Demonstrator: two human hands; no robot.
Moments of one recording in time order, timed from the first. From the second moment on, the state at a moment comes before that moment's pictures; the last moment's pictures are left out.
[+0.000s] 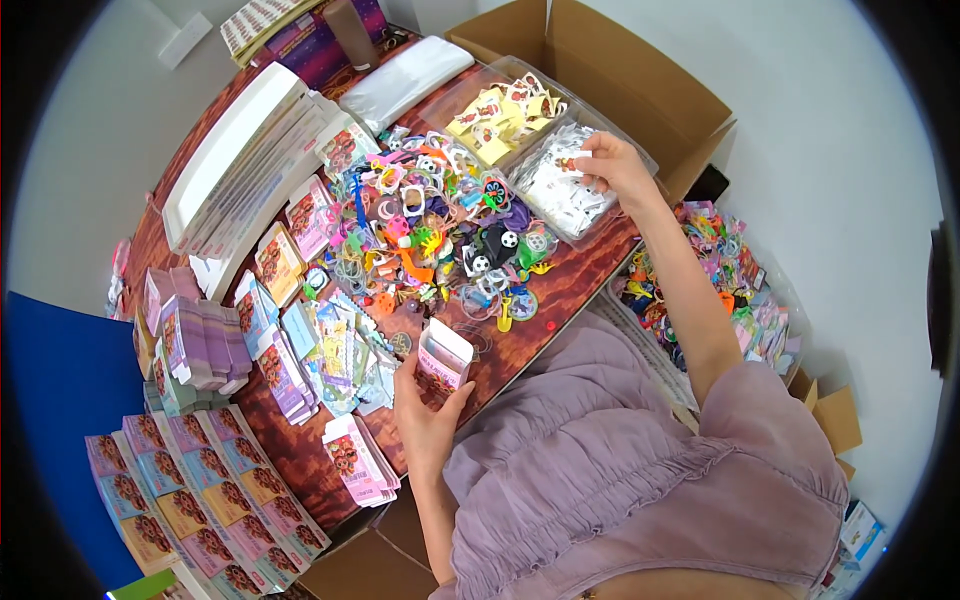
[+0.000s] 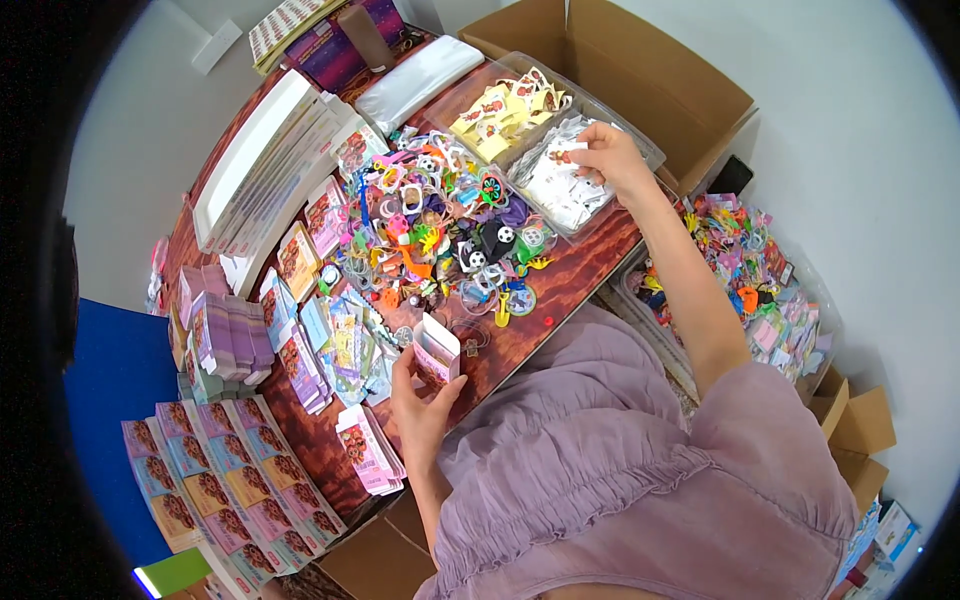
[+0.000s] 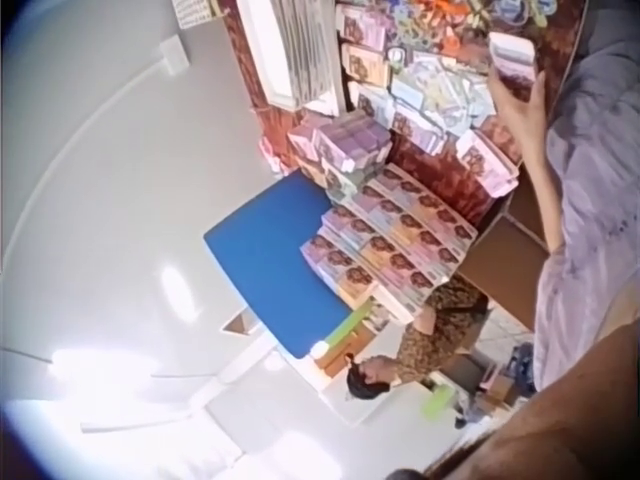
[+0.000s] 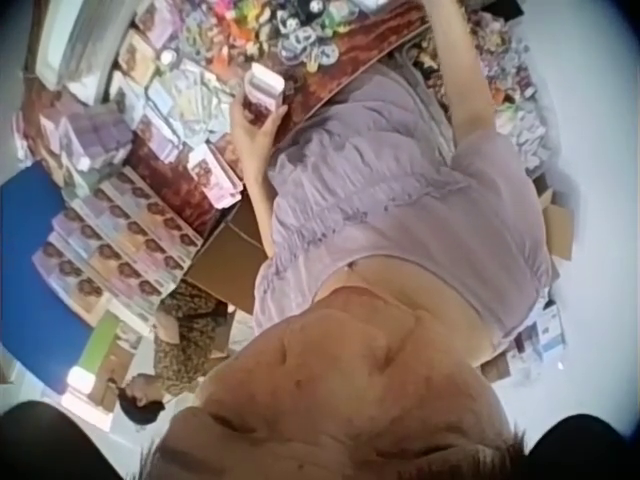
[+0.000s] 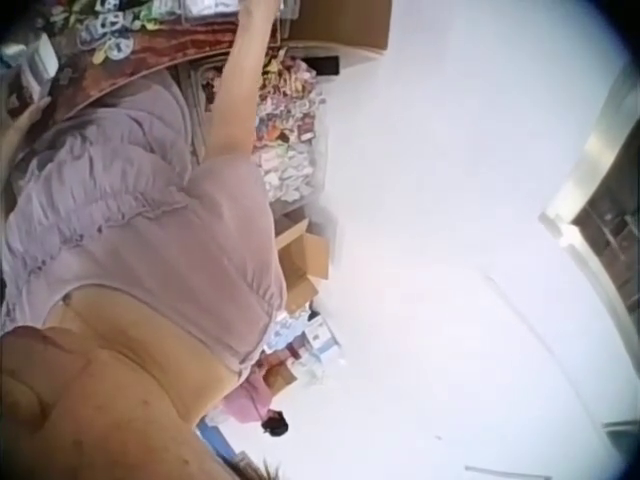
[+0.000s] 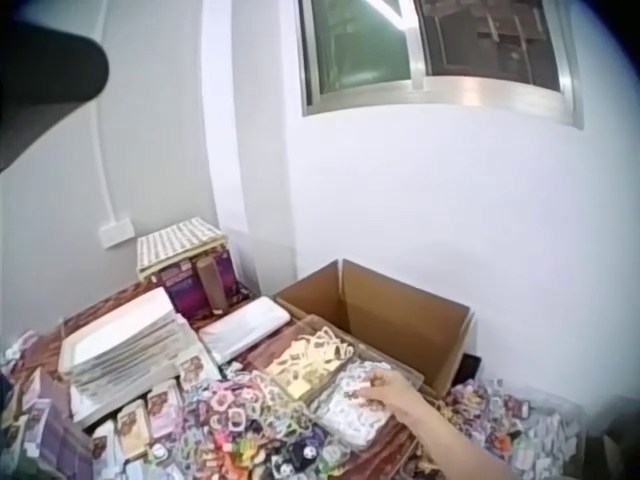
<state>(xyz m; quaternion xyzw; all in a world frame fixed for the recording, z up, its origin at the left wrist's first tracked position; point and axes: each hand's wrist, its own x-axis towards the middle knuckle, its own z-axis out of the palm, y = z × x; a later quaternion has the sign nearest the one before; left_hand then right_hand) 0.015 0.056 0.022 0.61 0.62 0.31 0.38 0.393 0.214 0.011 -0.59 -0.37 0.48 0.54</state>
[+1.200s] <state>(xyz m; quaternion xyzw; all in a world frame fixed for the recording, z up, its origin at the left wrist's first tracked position) 0.008 0.049 0.017 0.63 0.61 0.33 0.35 0.387 0.221 0.019 -0.63 -0.43 0.45 0.48</state>
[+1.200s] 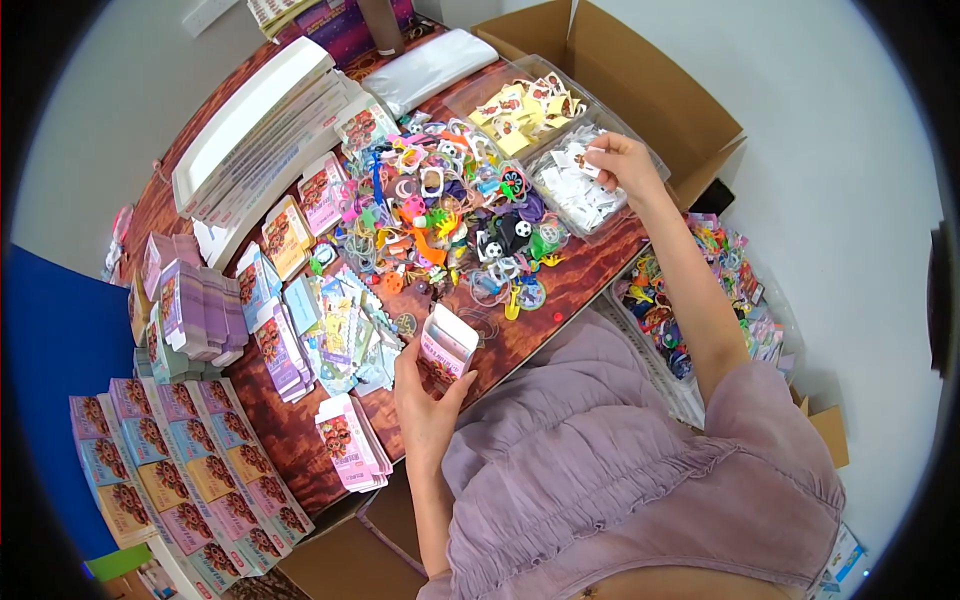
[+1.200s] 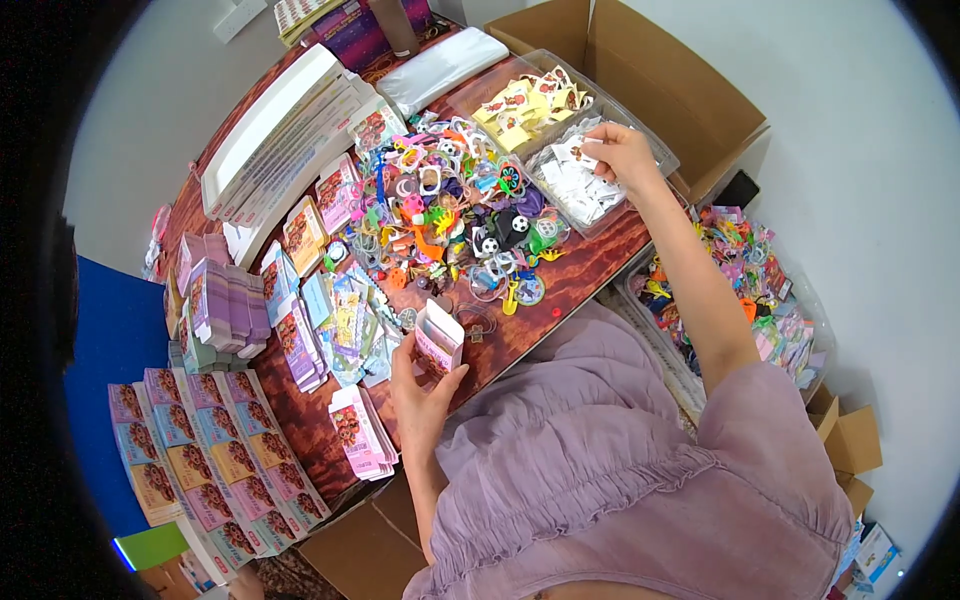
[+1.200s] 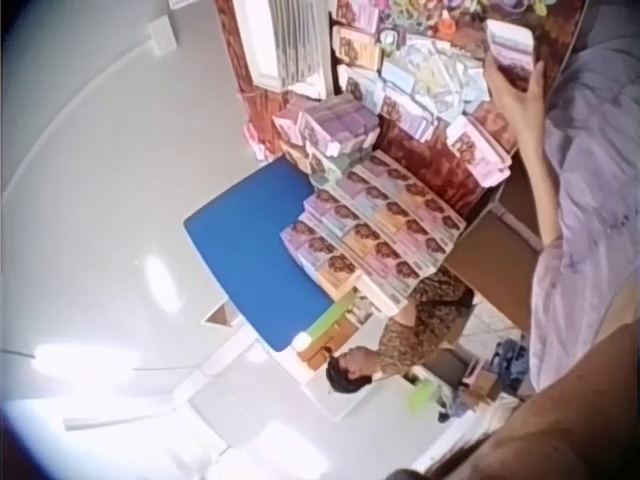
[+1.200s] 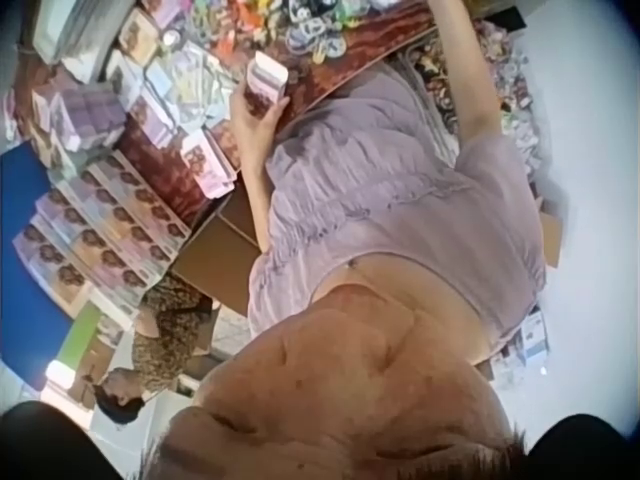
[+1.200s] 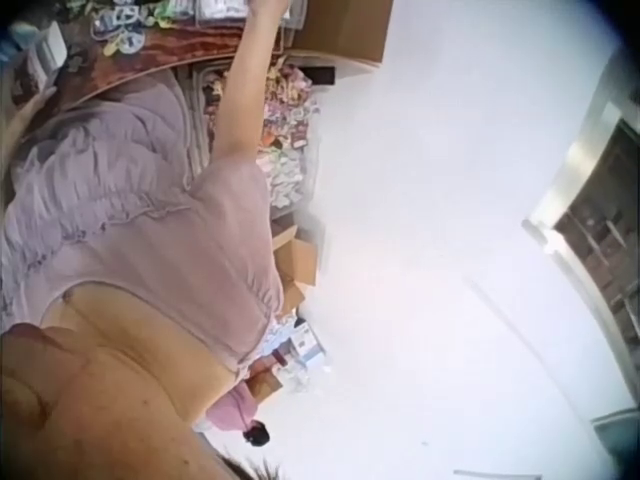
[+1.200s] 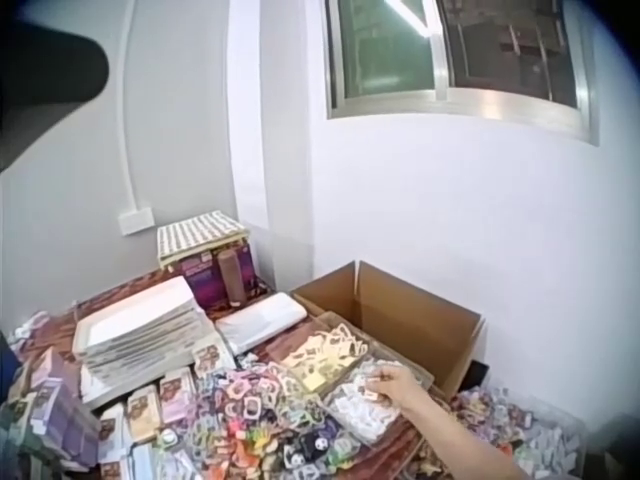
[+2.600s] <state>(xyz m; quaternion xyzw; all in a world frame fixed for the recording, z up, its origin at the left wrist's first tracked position) 0.018 0.018 0.028 0.48 0.56 0.54 0.40 0.174 0.094 0.038 -0.33 -0.52 0.62 0.48</state>
